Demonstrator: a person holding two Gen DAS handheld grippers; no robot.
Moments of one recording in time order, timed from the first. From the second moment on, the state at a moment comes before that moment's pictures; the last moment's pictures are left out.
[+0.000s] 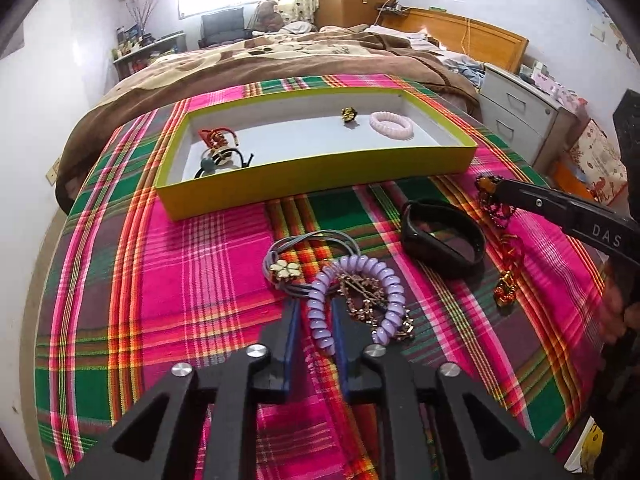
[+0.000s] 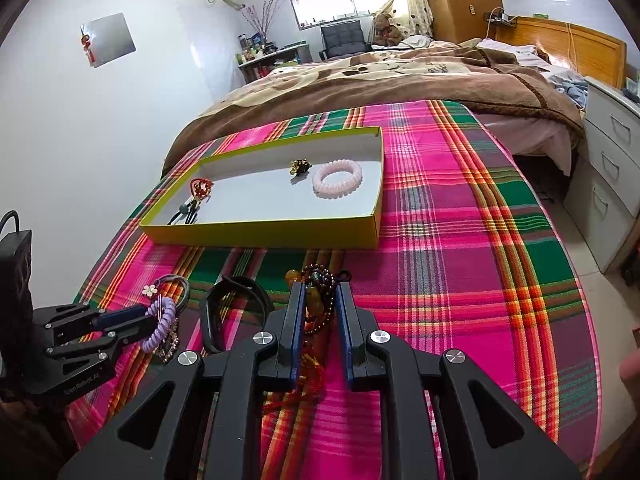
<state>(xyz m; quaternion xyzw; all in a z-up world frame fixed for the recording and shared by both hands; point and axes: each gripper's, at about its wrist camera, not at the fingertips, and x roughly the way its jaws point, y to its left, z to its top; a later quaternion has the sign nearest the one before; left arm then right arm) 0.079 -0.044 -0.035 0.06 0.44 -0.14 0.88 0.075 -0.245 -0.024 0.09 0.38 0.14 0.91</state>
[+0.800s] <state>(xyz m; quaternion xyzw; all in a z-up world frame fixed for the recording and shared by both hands) 0.081 -0.036 -0.016 0.02 0.40 -0.15 0.90 0.072 -0.244 -0.020 0.09 0.38 0.14 0.91</state>
